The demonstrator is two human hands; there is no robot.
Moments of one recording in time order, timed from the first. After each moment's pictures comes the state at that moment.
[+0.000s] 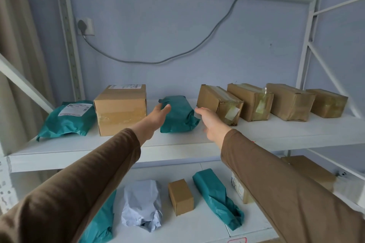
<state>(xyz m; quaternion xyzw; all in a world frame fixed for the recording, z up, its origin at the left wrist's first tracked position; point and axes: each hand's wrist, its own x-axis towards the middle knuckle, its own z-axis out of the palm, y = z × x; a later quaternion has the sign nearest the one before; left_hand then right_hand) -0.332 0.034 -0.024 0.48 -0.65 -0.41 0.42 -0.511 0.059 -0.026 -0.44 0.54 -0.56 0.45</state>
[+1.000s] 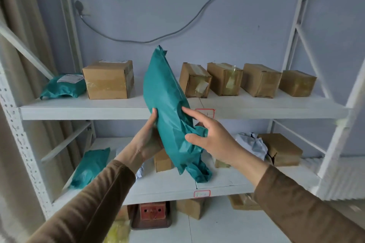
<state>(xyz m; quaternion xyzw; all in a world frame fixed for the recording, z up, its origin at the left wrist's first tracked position) -0.424 0.218 -0.130 0.25 -0.40 -0.73 0.49 -0.631 0.302 -0.089 -0.77 0.40 -0.42 0.27</state>
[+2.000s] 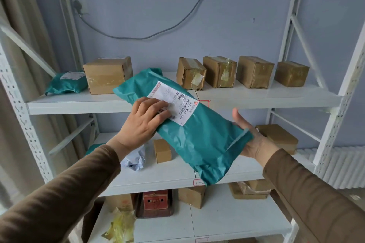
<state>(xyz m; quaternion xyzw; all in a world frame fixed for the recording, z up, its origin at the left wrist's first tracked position) -0.400 0.243 -0.126 0.19 -0.78 0.45 0.40 -0.725 0.313 -0.120 -0.48 0.27 -0.42 0.72</state>
